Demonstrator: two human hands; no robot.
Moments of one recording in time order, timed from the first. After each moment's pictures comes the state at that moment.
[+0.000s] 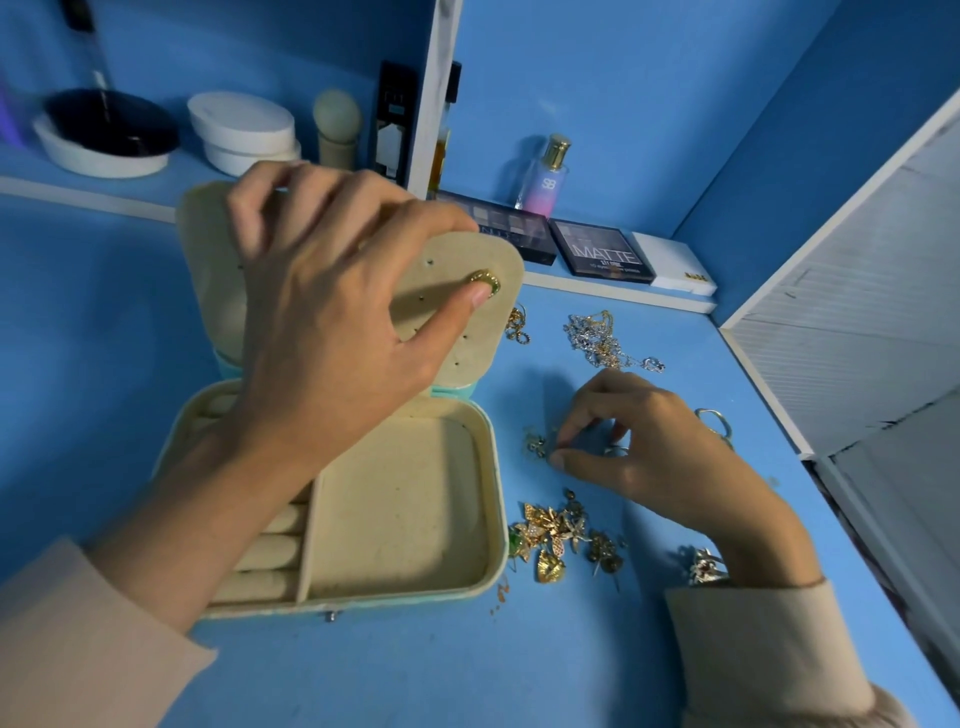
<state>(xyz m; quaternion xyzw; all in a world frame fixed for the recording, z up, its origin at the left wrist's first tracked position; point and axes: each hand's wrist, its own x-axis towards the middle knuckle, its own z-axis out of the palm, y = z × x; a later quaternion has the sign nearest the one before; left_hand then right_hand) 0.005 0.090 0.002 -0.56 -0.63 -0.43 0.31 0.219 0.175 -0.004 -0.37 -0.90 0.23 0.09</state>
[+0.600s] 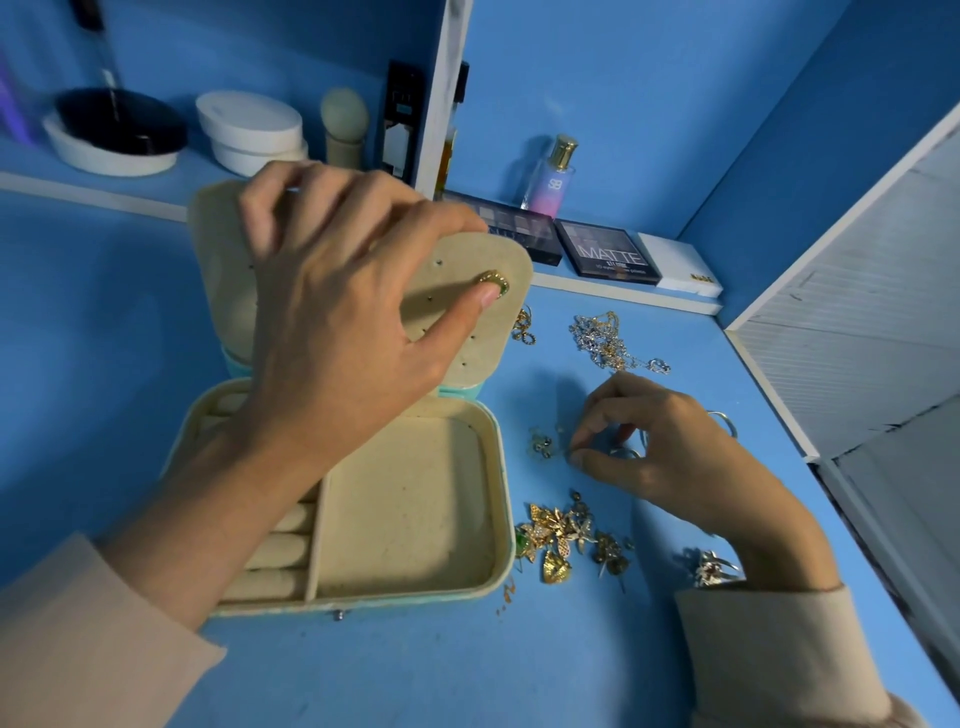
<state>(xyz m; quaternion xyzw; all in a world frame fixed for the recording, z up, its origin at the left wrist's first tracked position) 0.004 0.090 0.002 -0.56 -0.63 -0.43 0.31 0.224 0.178 -0.003 -0.37 -0.89 0.25 0.09</state>
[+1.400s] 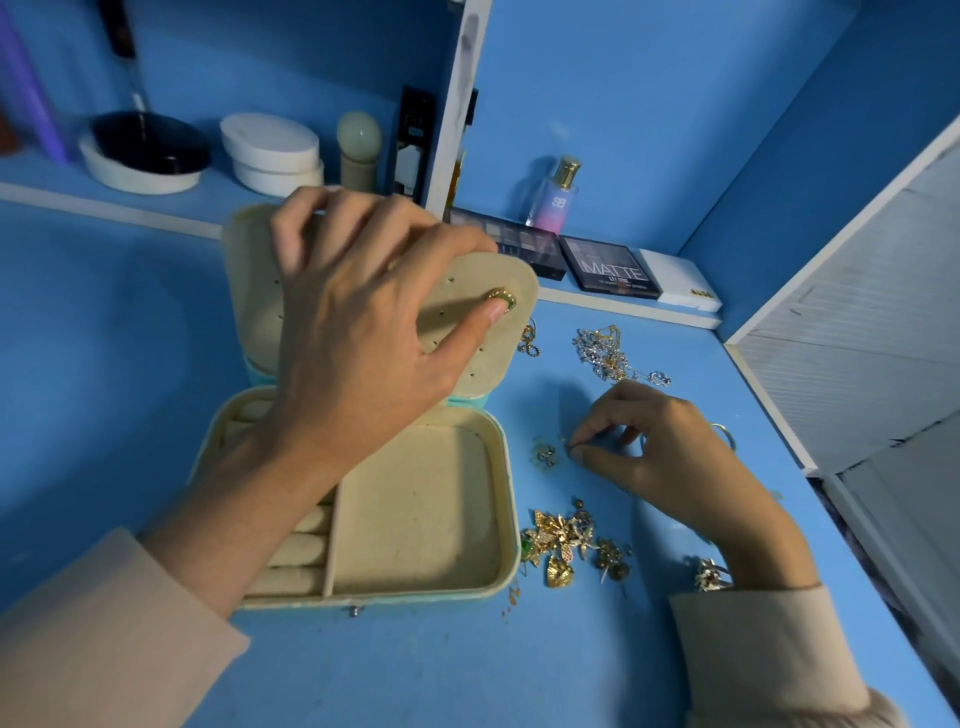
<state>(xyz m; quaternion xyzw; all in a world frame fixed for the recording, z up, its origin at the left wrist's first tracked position) 0.005 0.090 0.003 -0.57 -0.63 -0.43 0.30 0.222 0.180 -0.009 -0.38 -0.89 0.22 0.13</state>
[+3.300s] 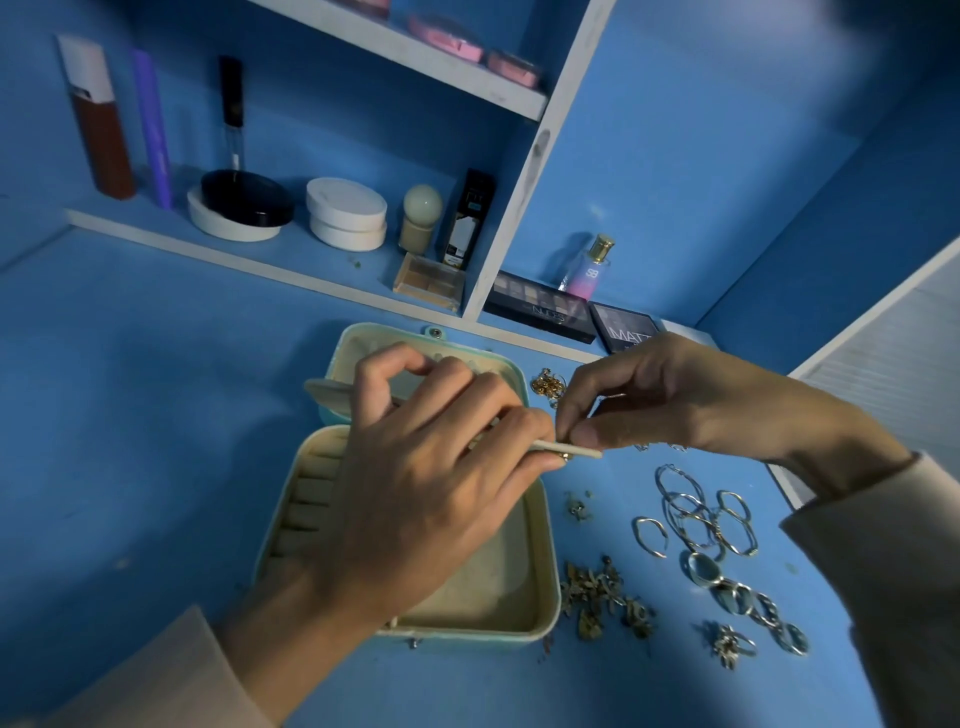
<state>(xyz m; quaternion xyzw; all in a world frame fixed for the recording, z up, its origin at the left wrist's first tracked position) 0.022 0.043 0.001 -0.58 -0.61 -0.42 0.35 0.154 0.175 0.099 -0.20 -0.88 0.44 -0.07</state>
